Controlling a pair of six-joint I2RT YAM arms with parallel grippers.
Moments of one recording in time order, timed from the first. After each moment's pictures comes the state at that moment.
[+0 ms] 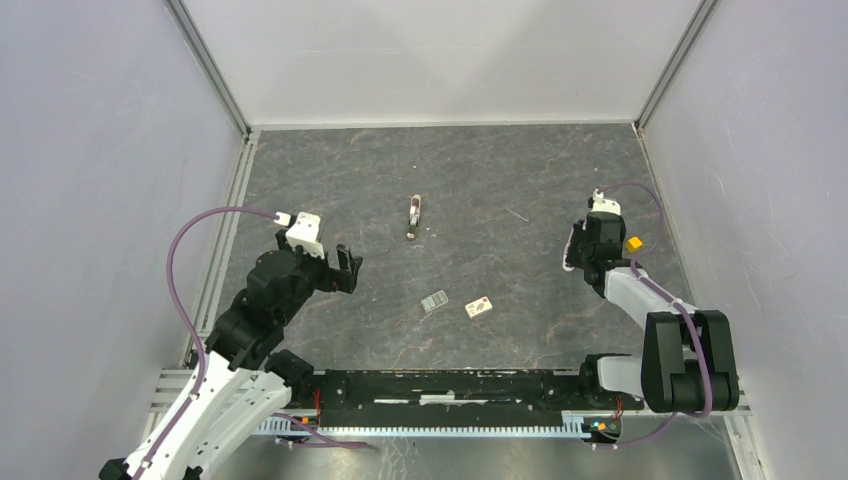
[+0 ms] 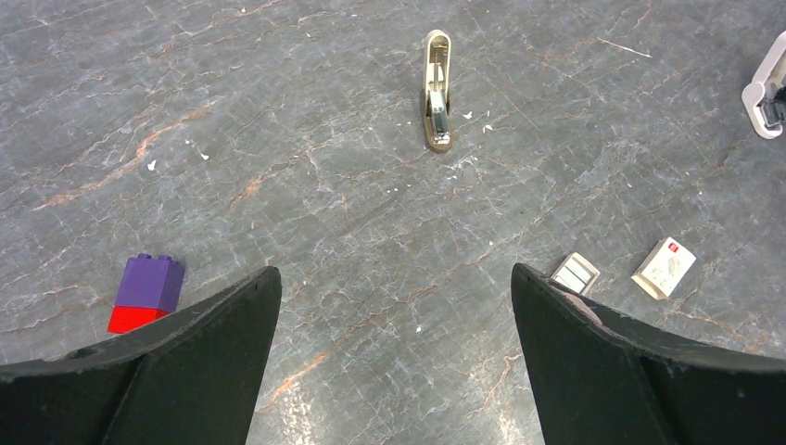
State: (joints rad) left arm -0.52 0.51 0.66 -0.49 -0.17 -0.15; right arm 0.02 1.27 0.51 0.04 0.13 0.22
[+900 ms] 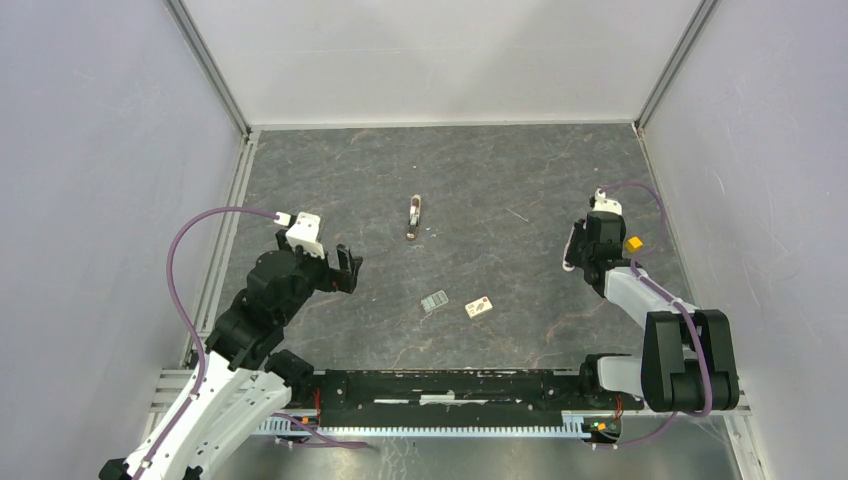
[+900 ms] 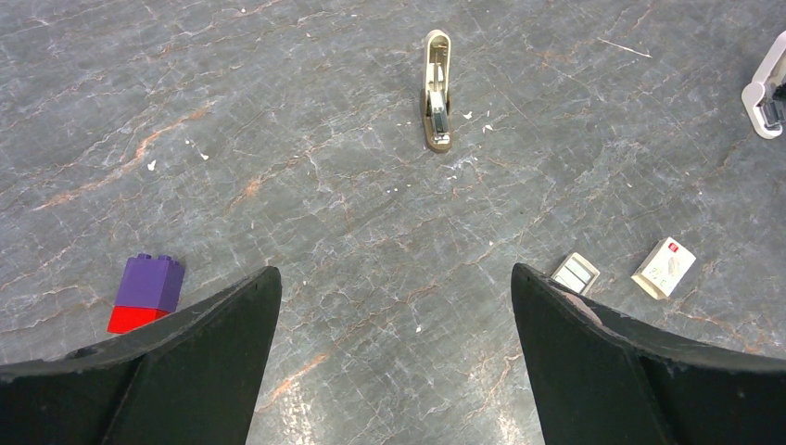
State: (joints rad) left arm -0.52 0.51 0.66 -0.49 -0.17 -0.15; right arm 0.02 1.27 0.51 0.04 0.13 0.25
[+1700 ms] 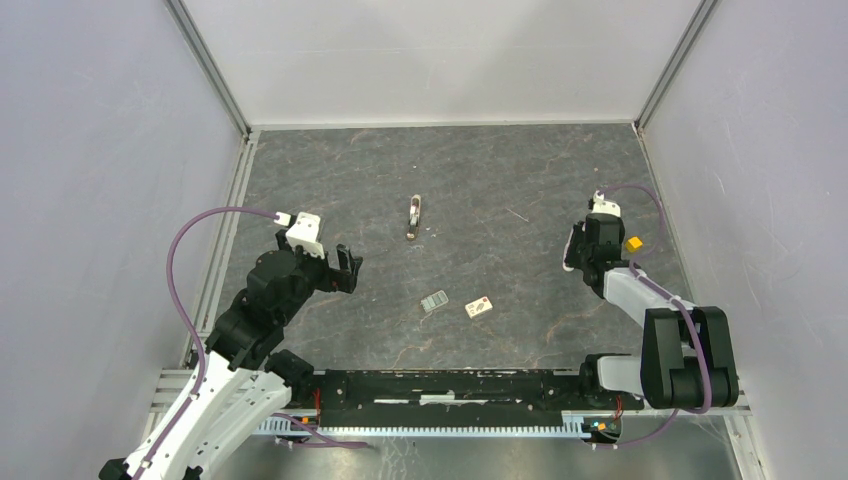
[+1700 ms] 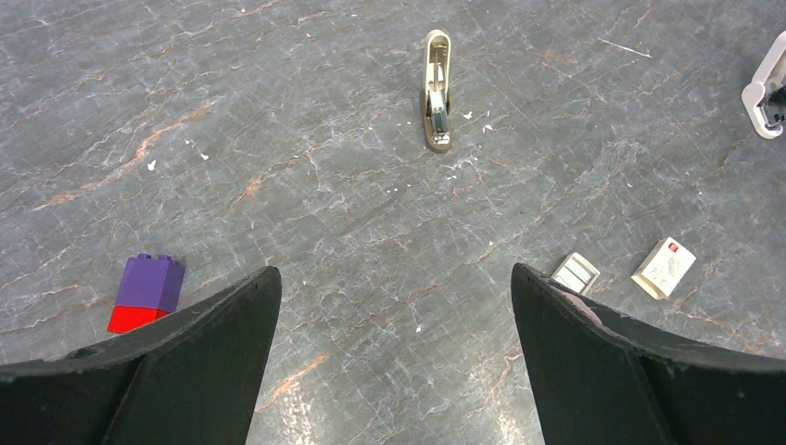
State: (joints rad) left arm -0.52 0.51 0.66 -0.49 -0.17 -0.15; right arm 0.02 1.29 0.49 0.07 0.13 0.24
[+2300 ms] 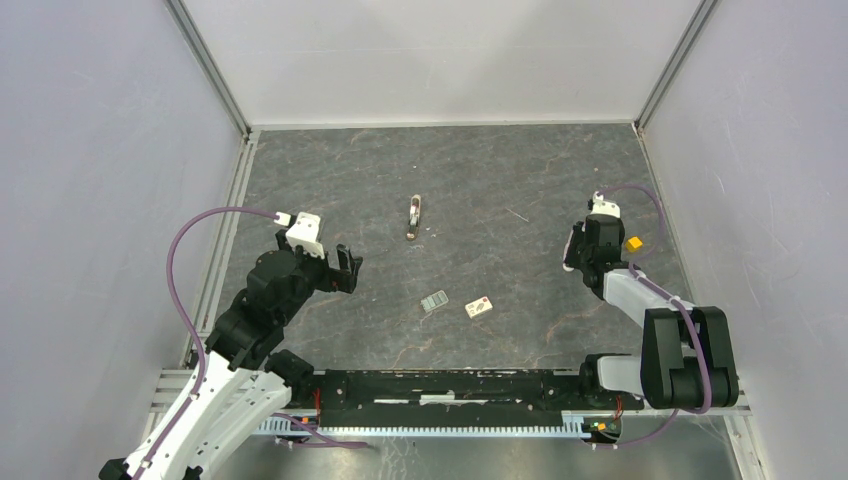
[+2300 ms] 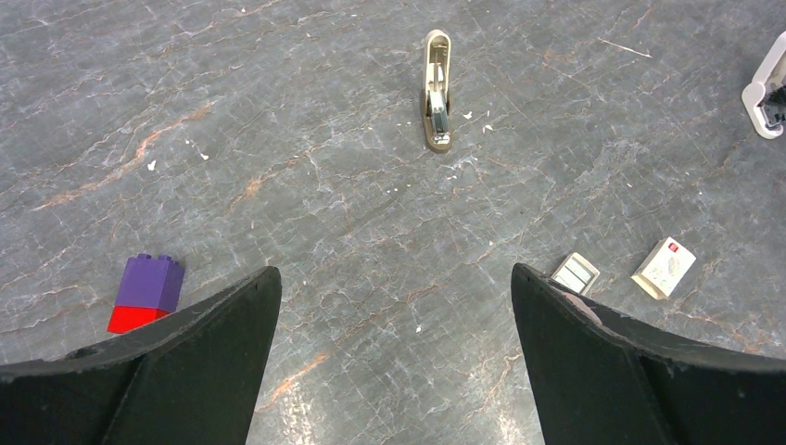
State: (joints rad) left arm -0.52 0.51 0.66 -0.49 -0.17 -0.15; right arm 0.02 1.29 0.48 0.09 0.13 0.23
